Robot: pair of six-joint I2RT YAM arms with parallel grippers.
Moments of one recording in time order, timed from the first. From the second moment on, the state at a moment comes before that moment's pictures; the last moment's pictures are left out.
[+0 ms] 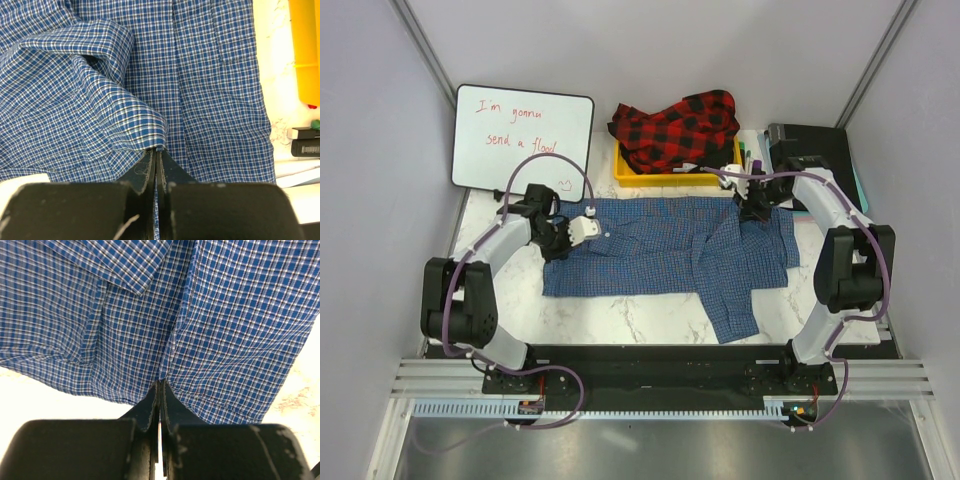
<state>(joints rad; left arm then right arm) -0.14 1.54 1.01 -0.74 0.36 1.11 0.05 1.79 1.47 -0.95 -0.61 -1.18</state>
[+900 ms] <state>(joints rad) -0.15 1.58 1.01 -0.63 0.33 1.09 0.01 1.76 1.45 -0.96 -0.59 -1.19</state>
